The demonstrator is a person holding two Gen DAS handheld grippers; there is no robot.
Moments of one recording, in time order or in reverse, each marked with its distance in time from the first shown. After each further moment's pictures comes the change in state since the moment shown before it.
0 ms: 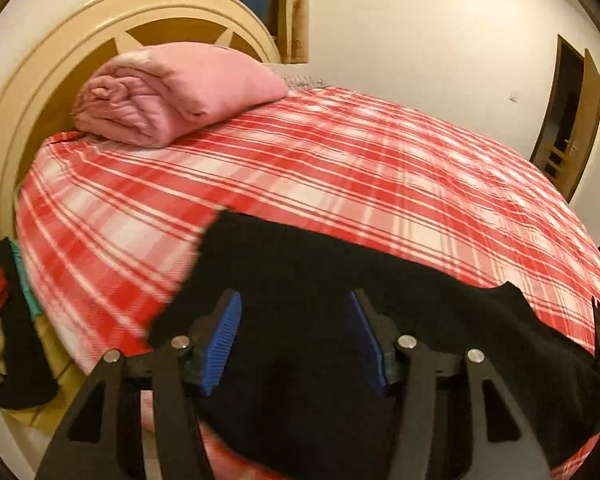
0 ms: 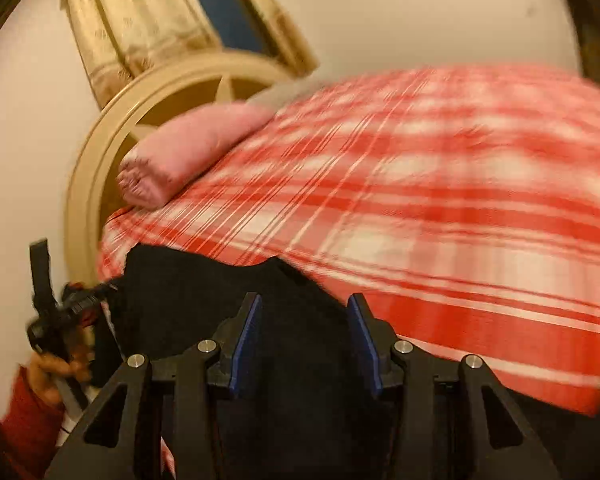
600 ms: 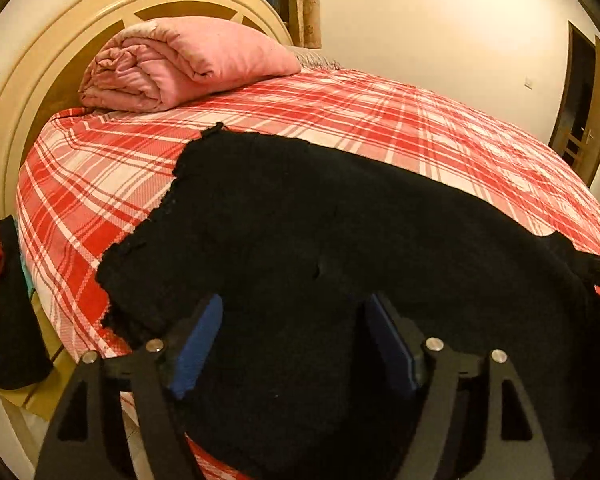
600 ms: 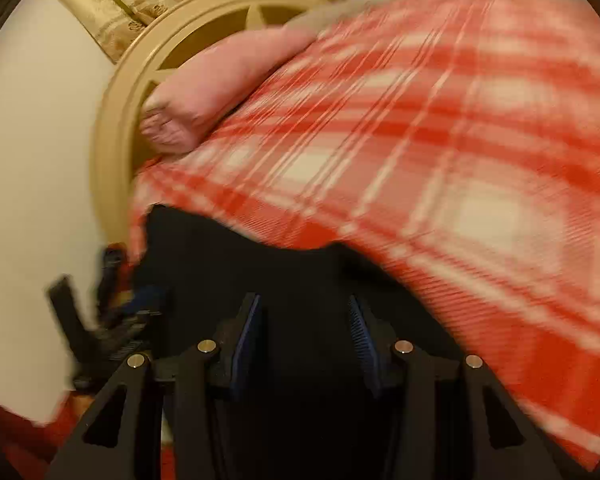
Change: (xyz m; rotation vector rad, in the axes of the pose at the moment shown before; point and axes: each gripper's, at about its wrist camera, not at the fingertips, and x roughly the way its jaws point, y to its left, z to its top) left arm 0.034 0.004 -0.048 0.000 0.024 0.073; right arm 0.104 0.015 0.015 0.033 0.276 0.229
